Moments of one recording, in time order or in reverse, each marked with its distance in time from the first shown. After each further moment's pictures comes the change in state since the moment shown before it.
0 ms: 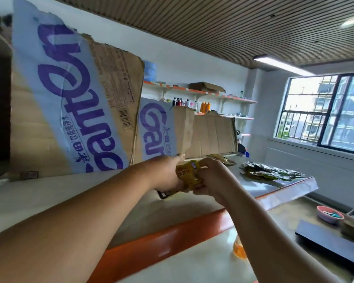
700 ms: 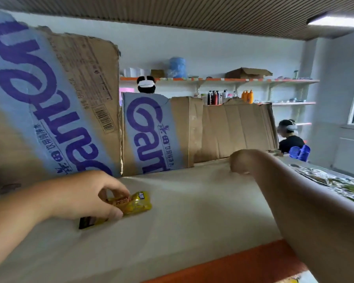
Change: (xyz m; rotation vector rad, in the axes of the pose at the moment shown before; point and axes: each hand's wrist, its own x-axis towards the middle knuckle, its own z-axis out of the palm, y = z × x) left_hand -0.007 -0.065 -0.010 0.084 -0.111 -0.309; right_hand 0.230 0.030 -0.101 -1.536 -0.279 -0.128
